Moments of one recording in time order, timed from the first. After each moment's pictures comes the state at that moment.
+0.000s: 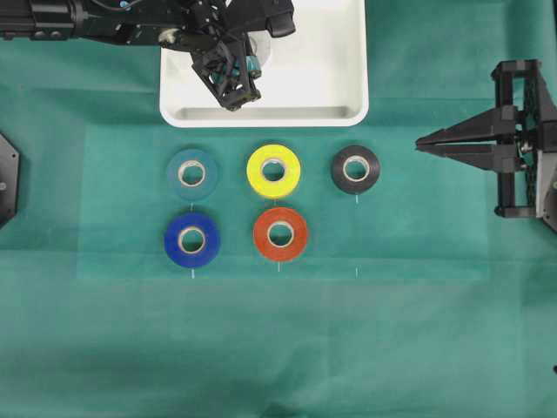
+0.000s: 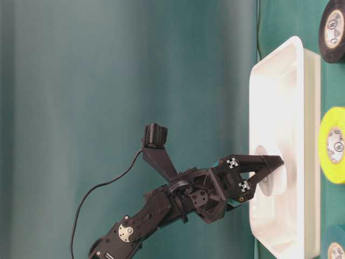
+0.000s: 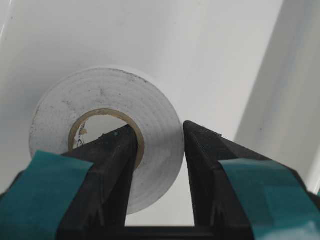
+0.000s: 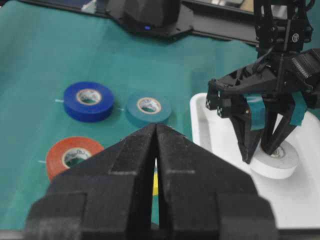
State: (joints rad) left arm 0.39 0.20 0.39 0.00 0.44 0.05; right arm -0.01 -0.78 1.13 -0.03 -0.21 0.01
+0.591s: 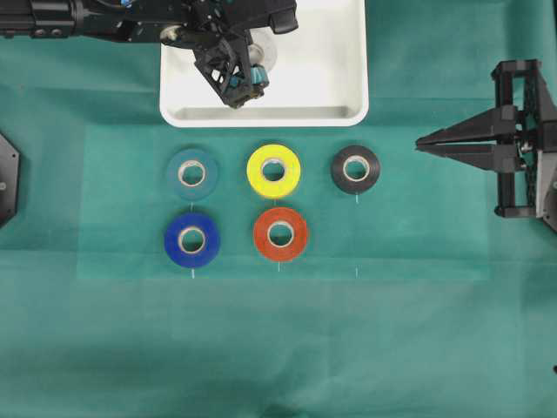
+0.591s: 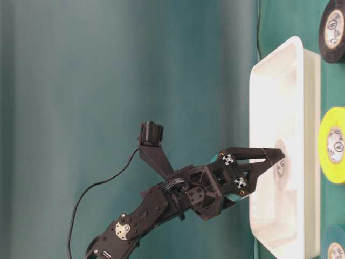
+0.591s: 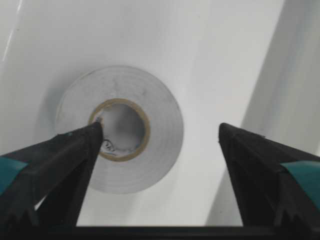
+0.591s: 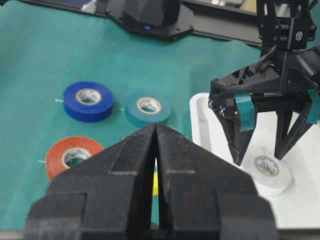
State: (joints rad) left arm 0.39 0.20 0.38 0.00 0.44 0.05; right arm -0.01 -0.78 1.13 -0.03 -0.21 0.00
